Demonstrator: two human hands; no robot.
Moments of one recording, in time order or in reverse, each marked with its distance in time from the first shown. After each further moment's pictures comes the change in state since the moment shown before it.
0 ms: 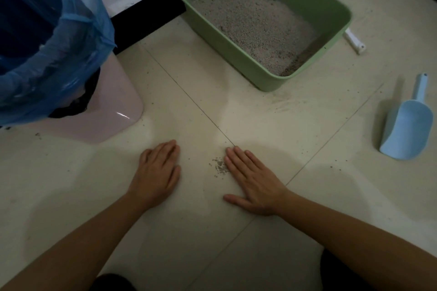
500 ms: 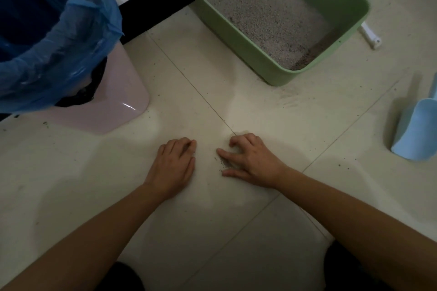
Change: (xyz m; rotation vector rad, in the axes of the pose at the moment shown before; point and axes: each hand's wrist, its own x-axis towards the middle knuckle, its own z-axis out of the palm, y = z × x) left_hand 0.011 0.021 0.004 -0.022 0.071 0.040; right_hand 0.042 0.023 -0.008 0.101 0.204 -0.113
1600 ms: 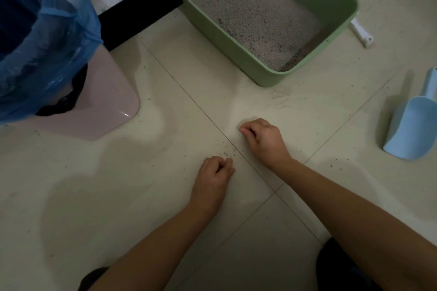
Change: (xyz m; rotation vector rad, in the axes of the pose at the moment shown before) left_hand 0.023 0.121 0.015 -0.548 0.060 -0.341; right_hand 0.007 0.030 -0.027 0.344 0.362 0.519
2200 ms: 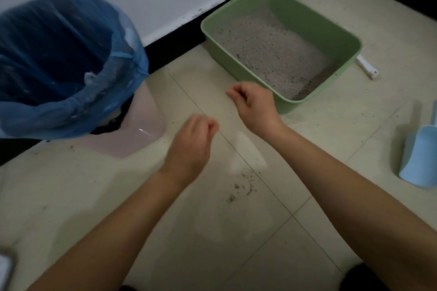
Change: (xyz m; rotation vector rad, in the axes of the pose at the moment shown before) left_hand 0.067 0.016 -0.152 0.036 0.382 0.424; right_hand 0.098 -0.124 -0.045 0.172 0.145 -0.149
